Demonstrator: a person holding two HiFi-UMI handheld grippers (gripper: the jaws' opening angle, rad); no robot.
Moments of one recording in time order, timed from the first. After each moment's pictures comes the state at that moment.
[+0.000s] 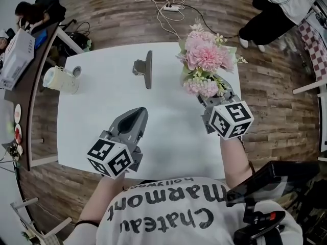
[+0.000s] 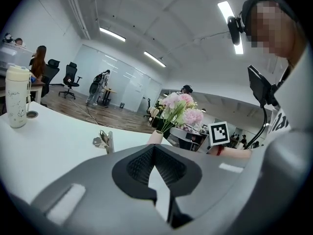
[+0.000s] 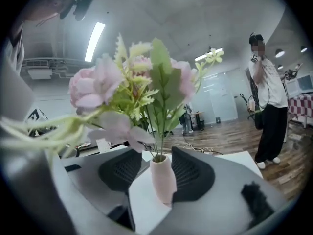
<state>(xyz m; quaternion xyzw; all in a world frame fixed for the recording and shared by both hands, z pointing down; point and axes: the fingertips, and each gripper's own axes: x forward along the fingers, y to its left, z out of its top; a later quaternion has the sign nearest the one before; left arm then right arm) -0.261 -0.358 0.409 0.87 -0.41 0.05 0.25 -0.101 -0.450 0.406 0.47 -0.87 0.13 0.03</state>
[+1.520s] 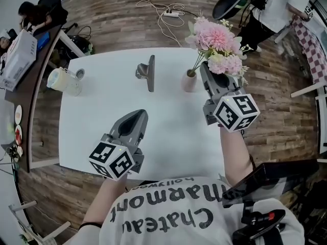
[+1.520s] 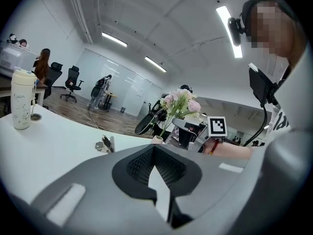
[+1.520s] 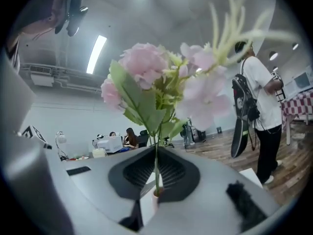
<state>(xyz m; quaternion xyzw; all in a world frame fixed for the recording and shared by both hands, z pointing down) -0.275 -0.351 0.395 0.87 -0.42 0.03 0.24 -0.100 -0.466 0.346 0.48 -0.87 0.09 -0.04</state>
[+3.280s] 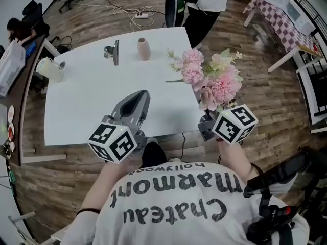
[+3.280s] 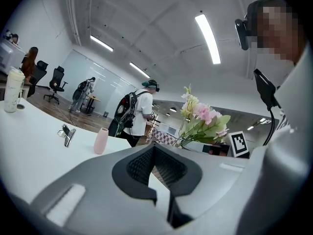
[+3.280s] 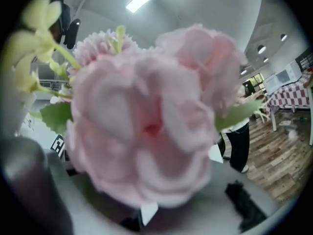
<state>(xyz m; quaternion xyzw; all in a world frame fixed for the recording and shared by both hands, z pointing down) -0.128 -0.193 0.338 0.91 -0.36 -0.02 0.21 0.012 -0.197 0.320 0.48 -0.87 0.14 -0.06</state>
